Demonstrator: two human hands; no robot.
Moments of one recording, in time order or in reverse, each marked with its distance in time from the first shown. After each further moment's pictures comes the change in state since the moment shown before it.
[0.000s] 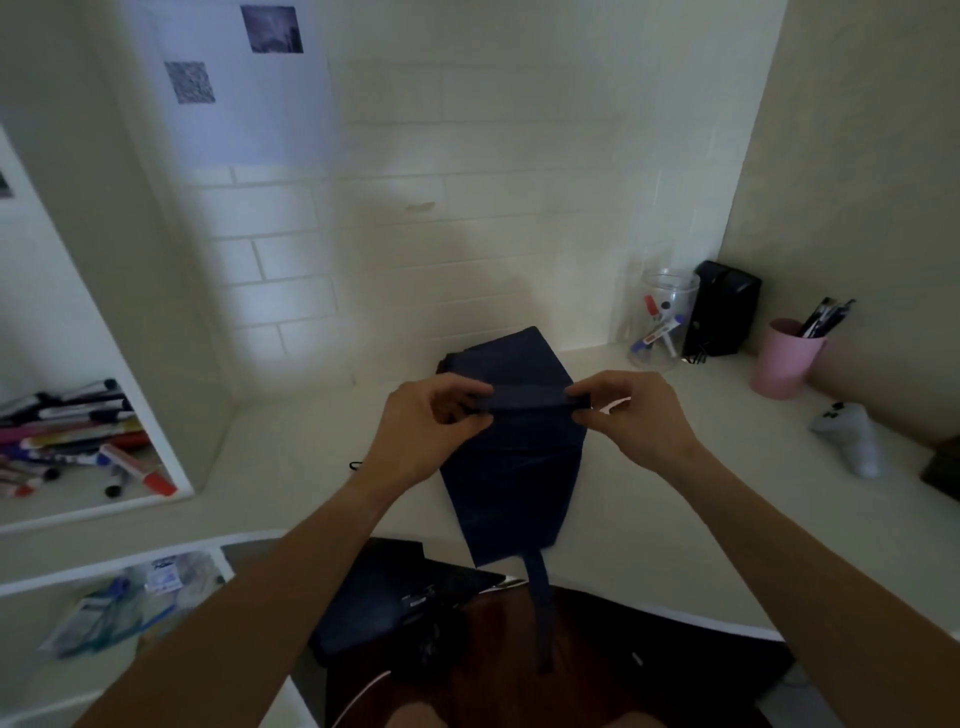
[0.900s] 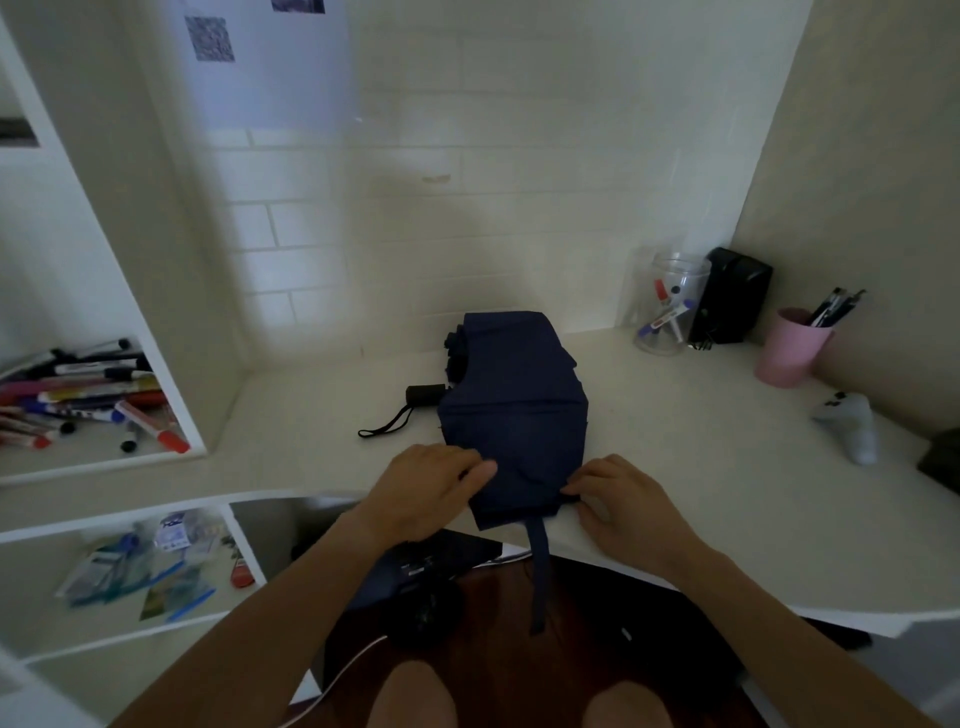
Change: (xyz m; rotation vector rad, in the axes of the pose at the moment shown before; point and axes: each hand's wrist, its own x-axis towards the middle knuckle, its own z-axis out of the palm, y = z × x) left_hand -0.065 -0.056 0.015 0.649 -0.346 0.147; right_hand -0.090 0.065 0.047 -0.528 -0.194 -0.378
